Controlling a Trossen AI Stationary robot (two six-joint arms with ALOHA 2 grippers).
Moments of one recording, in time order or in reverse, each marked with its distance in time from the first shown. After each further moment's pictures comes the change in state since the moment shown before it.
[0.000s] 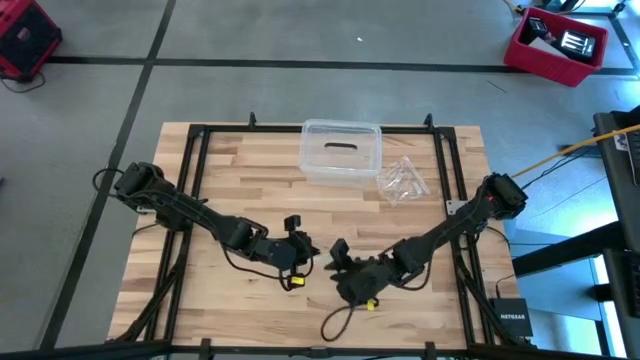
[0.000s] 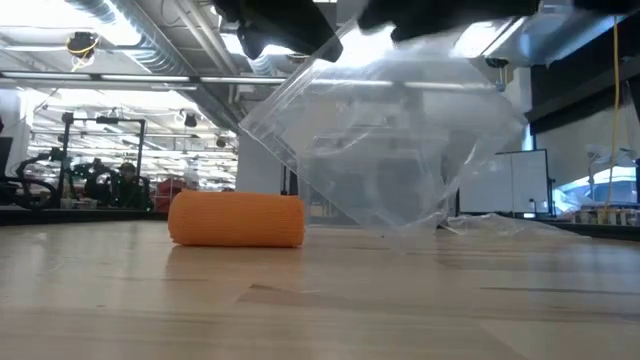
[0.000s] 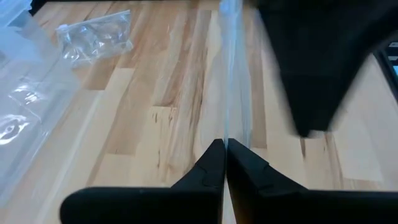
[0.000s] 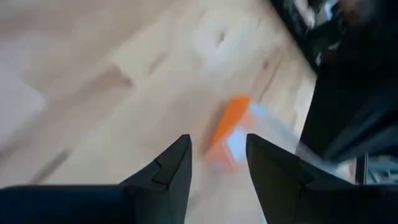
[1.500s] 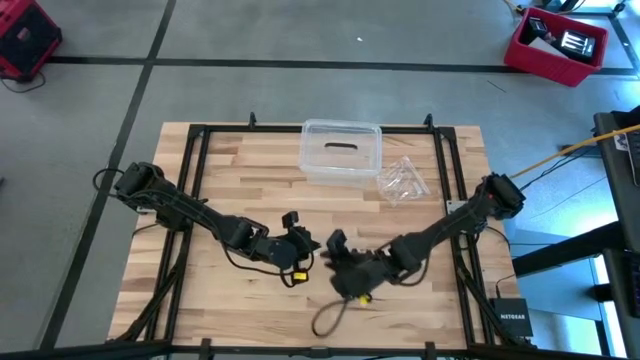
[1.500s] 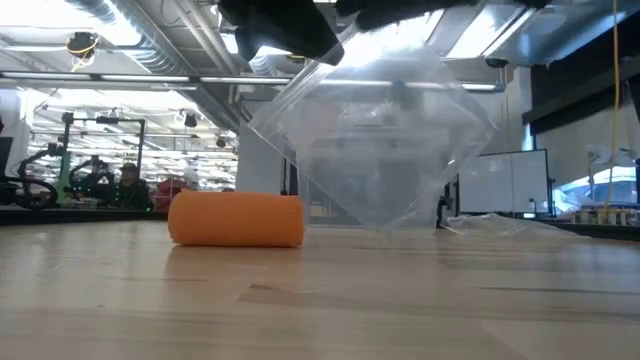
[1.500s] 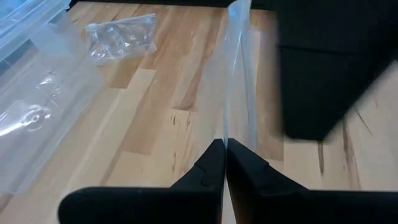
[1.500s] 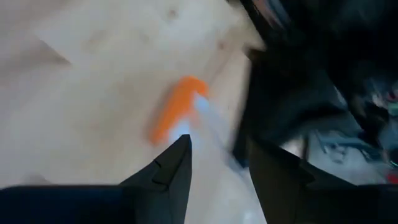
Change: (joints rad) left arm 0.002 0.000 -0.001 0.005 -0.080 -0.060; right arm -0.028 0.016 0.131 -0.142 0.136 -0.060
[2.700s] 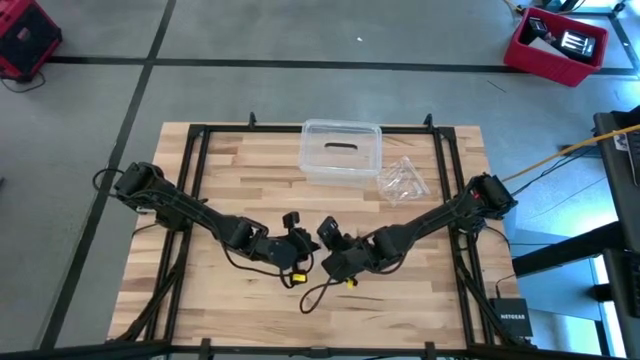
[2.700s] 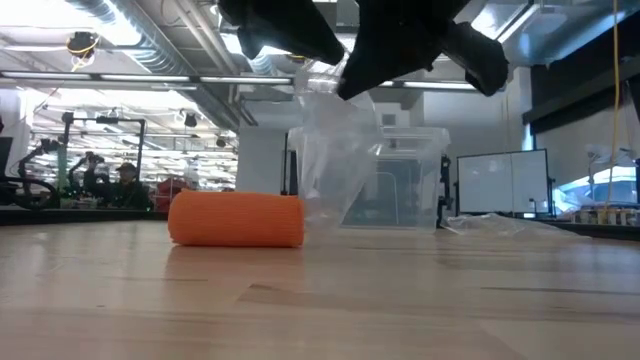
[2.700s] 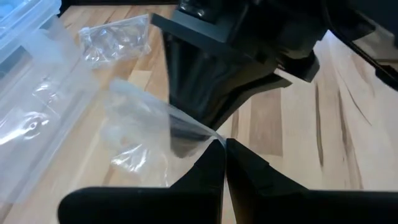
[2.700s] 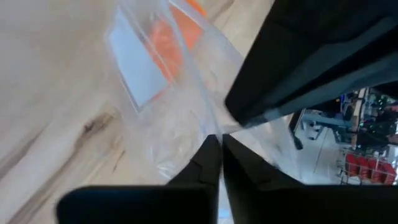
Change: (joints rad) left arm 0.000 0.000 0.001 -0.002 0.022 0.050; right arm -0.101 0.073 -0.004 -0.066 0.060 -0.161
